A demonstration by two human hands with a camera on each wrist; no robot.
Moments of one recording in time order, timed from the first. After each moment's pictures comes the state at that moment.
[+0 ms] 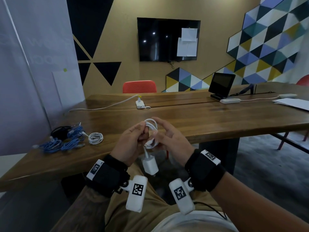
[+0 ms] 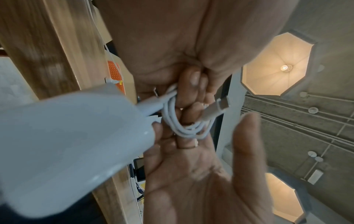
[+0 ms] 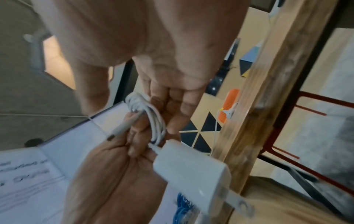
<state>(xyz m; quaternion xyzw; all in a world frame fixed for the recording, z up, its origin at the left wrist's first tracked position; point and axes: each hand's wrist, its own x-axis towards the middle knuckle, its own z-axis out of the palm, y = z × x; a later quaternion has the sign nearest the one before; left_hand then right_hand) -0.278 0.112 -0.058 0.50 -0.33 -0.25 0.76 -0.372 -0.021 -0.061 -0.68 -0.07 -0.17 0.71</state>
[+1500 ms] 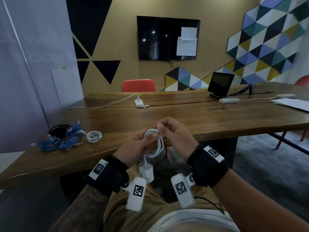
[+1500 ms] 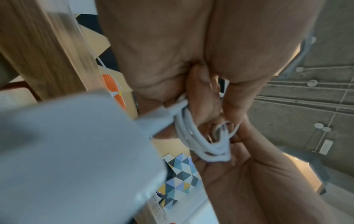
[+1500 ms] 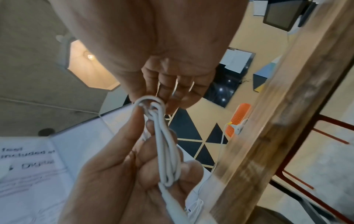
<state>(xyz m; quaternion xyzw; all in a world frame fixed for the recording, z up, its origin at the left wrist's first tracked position) -0.285 0.108 -0.068 0.54 -0.43 -0.28 0.67 -0.371 -0.039 -0.057 -0.79 -0.03 -0.29 0.54</state>
